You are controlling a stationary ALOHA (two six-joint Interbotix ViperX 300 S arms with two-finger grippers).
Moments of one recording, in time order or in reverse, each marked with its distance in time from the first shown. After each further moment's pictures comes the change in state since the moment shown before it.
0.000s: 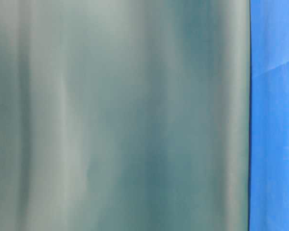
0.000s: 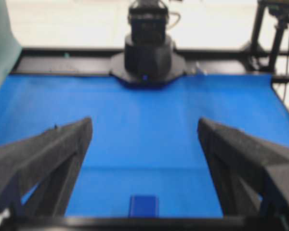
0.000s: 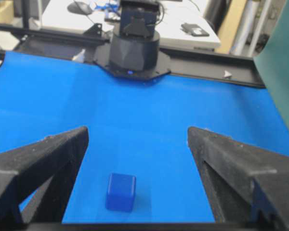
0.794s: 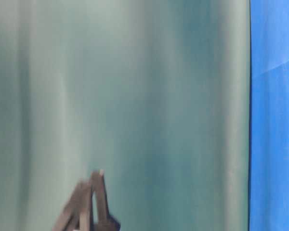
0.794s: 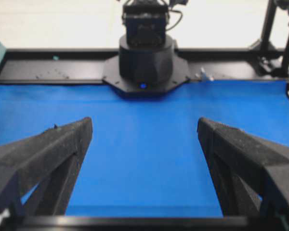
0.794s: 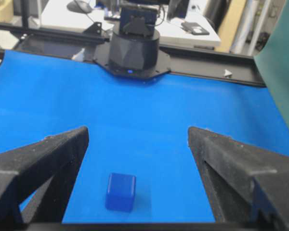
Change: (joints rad) left arm -0.005 0.554 -0.279 0.000 -0.224 0.017; right arm 0.000 0.017 -0.008 0.002 -0.002 0.002
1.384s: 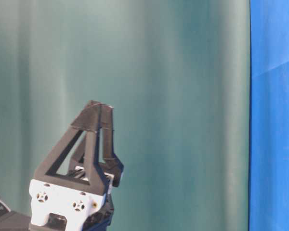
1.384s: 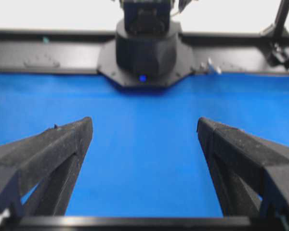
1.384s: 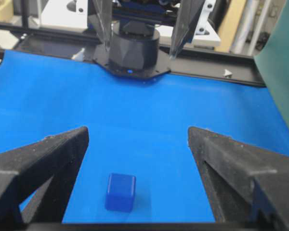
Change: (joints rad) left arm 0.005 0.204 -0.241 0.000 0.149 -0.023; right arm -0.002 0.000 0.000 0.000 -0.002 0.000
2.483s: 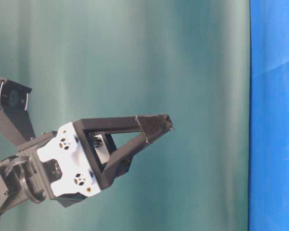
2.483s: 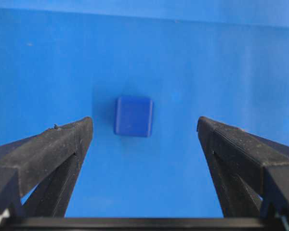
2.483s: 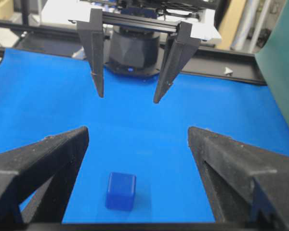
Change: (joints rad) left arm -0.006 0.232 -0.572 -0.003 1.252 -0.061; right arm 0.000 0.002 -0.017 0.000 0.031 0.000
